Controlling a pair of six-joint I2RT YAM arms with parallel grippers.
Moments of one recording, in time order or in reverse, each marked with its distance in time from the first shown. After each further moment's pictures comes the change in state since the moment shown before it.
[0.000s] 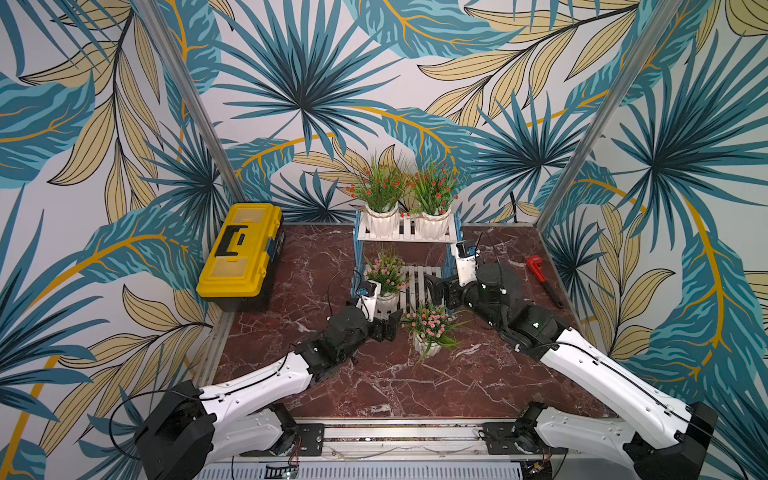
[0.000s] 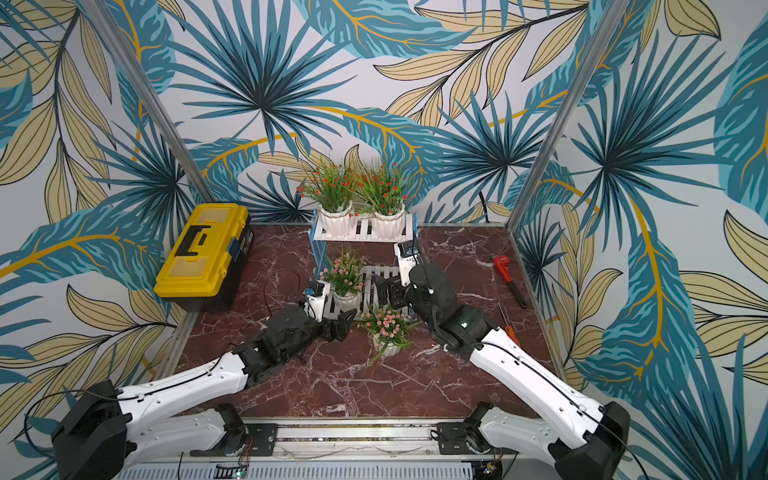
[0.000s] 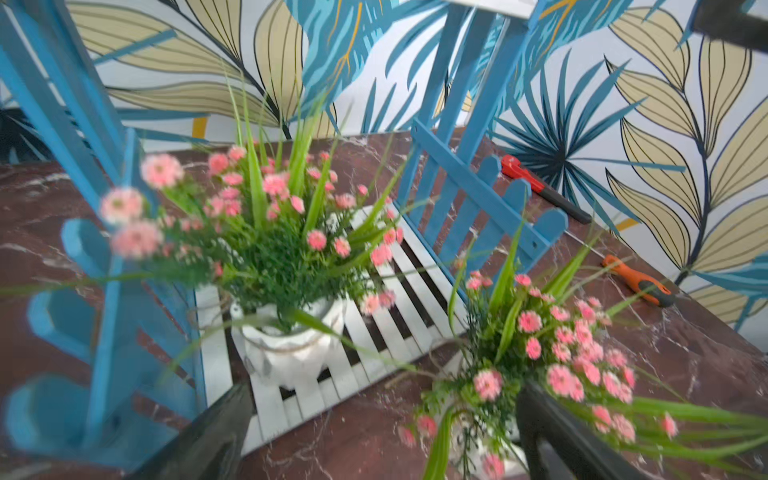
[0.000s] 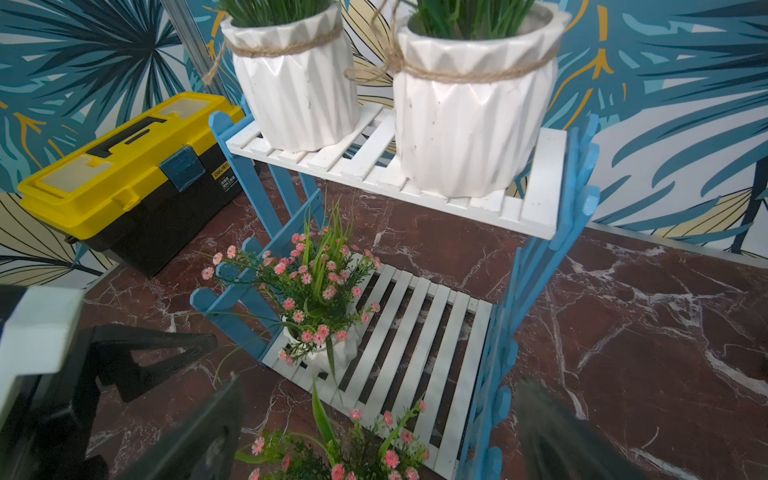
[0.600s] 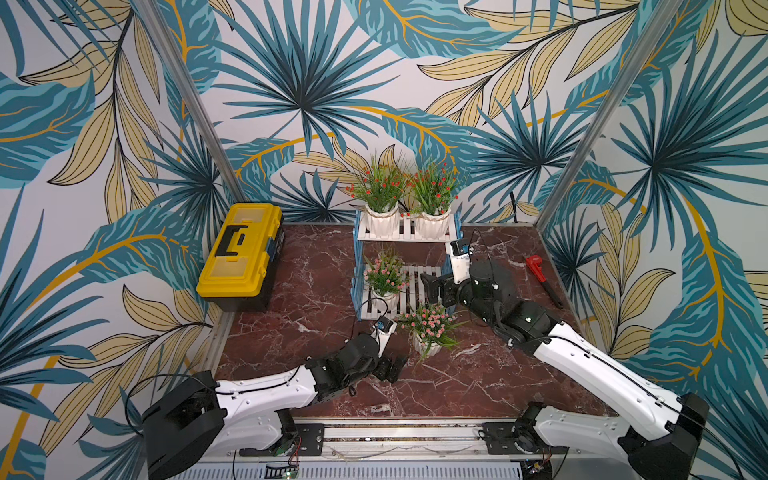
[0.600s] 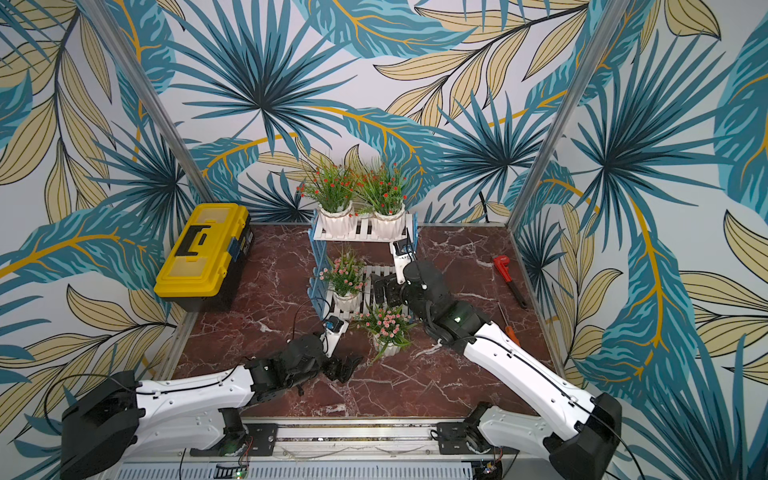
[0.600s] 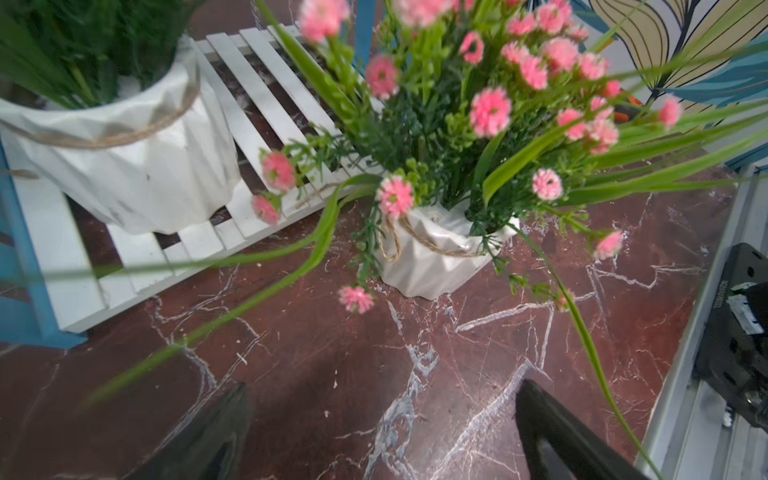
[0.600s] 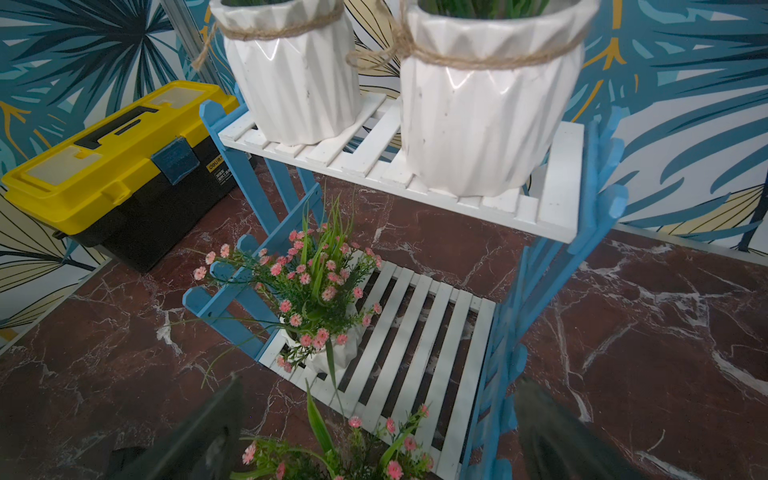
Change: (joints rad) left arm -0.184 0.071 -0.105 -0.071 0.054 -0.029; right arm 0.000 0.040 0.024 0.000 -0.001 0.000
